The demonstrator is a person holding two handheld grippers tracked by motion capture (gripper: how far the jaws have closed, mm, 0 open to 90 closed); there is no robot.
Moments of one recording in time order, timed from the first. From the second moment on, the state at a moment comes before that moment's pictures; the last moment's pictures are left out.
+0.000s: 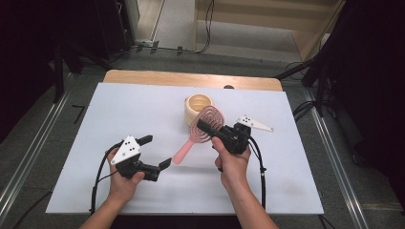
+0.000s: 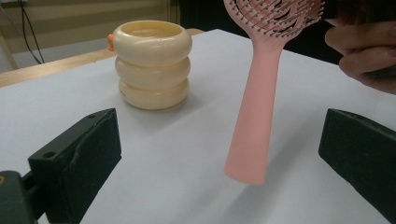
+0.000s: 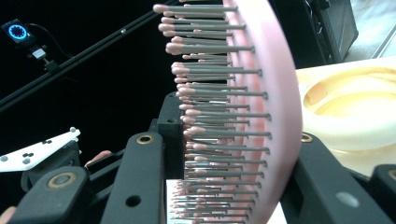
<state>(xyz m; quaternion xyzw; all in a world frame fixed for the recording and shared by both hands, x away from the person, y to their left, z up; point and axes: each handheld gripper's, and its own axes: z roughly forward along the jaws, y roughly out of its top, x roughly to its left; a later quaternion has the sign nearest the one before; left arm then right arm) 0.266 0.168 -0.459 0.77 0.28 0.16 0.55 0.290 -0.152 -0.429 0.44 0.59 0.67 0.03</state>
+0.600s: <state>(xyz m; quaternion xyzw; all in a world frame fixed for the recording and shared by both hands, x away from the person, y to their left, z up) 0.256 0.210 -0.461 0.75 0.30 0.19 0.55 0.292 -0.154 -0.422 0.43 0.60 0.67 0.05</state>
